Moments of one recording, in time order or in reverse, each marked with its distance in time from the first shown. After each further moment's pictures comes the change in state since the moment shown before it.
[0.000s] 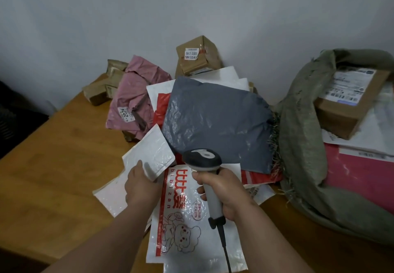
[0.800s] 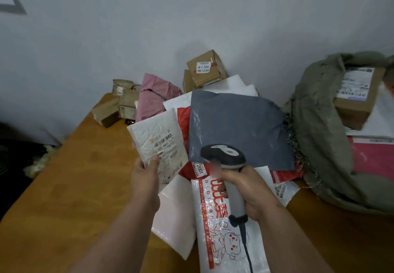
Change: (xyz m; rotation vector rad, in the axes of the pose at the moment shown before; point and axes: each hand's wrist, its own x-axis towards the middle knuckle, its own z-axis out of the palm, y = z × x) left_hand 0.059 0.010 -0.105 -0.951 -0.161 0.004; right_hand -0.010 -0.024 0.081 0.032 0.153 -0.098
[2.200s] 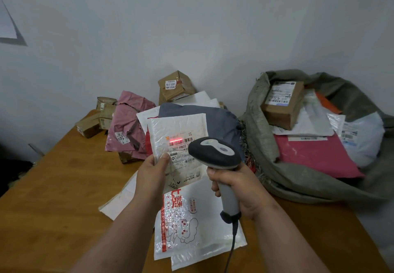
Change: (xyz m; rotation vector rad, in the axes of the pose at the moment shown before) left_hand -0.152 0.001 0.081 0.111 -0.198 0.031; right_hand -0.112 -0.010 -0.112 0.061 -0.049 -0.222
